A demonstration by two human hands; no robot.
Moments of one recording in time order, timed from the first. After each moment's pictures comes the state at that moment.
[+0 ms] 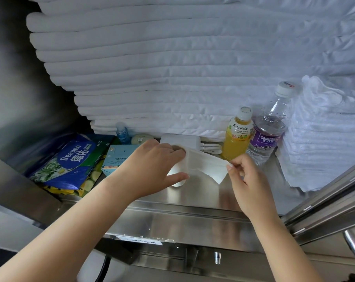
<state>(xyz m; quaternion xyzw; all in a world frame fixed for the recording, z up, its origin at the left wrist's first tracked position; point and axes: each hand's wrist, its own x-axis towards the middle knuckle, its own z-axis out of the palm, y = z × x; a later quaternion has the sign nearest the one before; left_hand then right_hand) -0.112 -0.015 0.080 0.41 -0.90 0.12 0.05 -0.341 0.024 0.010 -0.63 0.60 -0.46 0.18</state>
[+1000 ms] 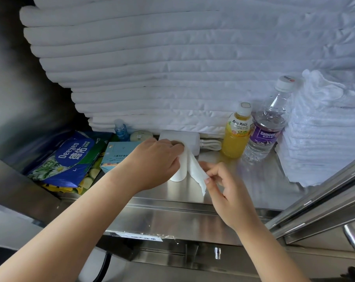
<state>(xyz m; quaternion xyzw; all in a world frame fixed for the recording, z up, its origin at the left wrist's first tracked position) -0.119 -0.021 0.078 0.45 -0.89 0.08 0.04 -0.309 0.039 -0.003 -0.70 0.46 -0.49 0.25</state>
